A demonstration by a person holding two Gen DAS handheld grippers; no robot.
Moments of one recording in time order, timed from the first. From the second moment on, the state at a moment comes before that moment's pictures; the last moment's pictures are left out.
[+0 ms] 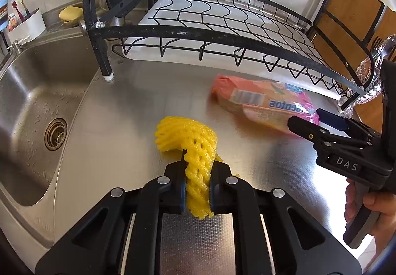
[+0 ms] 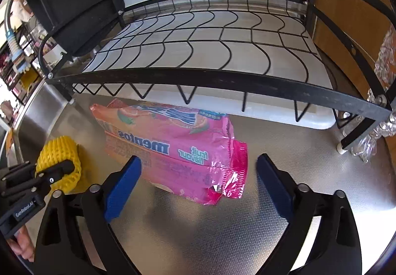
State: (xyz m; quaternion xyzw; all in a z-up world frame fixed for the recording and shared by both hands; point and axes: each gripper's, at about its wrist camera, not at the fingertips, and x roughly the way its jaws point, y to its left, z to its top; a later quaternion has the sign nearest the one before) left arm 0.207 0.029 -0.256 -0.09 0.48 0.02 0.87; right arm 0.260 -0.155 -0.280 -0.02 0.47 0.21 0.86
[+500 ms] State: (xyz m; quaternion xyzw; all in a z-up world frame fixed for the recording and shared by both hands) left arm 0.221 0.011 -0.248 -0.08 0.47 -0.02 0.88; right arm 0.246 -0.129 -0.275 0.00 0.49 0.29 0.82
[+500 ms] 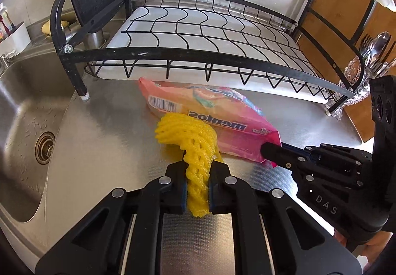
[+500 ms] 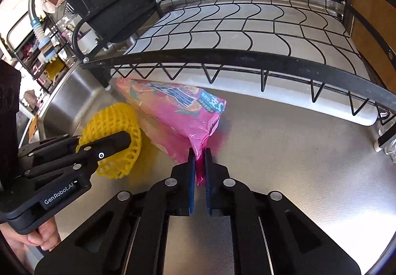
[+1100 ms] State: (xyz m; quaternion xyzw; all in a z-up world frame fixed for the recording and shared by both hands) left arm 0.076 0.006 -0.220 -0.05 0.46 -0.10 0.88; right arm 0.107 -0.171 -0.232 0.05 0.48 0.21 0.85
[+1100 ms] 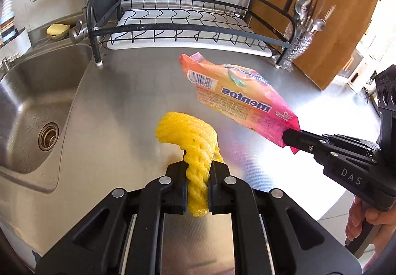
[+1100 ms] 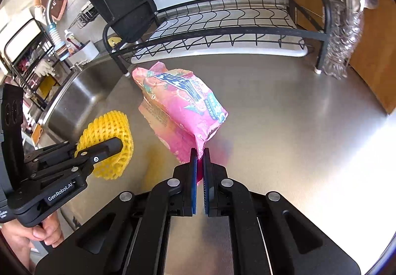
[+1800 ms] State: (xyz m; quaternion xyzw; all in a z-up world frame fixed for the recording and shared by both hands) left arm -0.149 -0.001 -0.266 -0.05 0.49 -0.15 0.86; right arm -0.160 -0.208 -0.244 0.11 0.51 0.21 0.83
